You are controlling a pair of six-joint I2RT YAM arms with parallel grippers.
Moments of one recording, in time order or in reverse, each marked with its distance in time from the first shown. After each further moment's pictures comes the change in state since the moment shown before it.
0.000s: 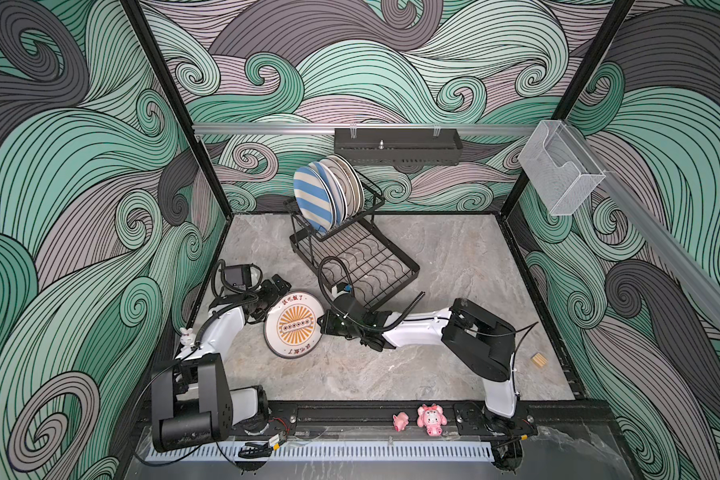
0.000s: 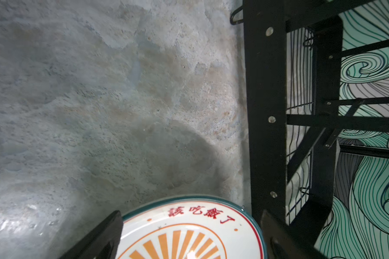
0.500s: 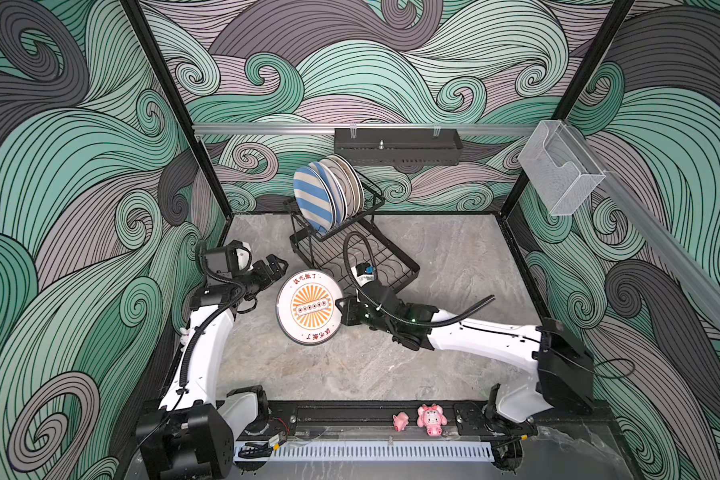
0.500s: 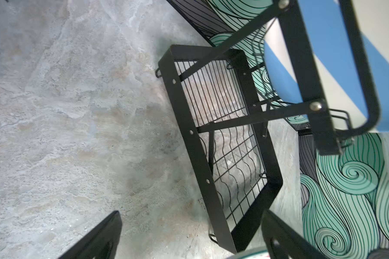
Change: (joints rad) left arm 0.001 -0.153 0.238 -0.207 0.094 0.159; right arm -0.002 -0.456 -0.056 -0.307 0.160 -0.249
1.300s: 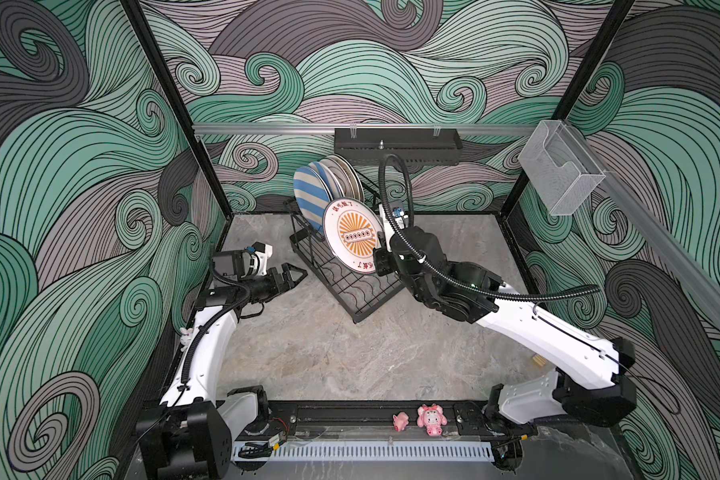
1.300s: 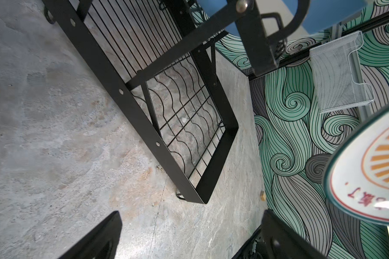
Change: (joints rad) left arm -0.043 0.003 -0.069 0.010 0.306 0.106; right arm -0.029 -0.024 0.639 -0.513 0.511 -0.616
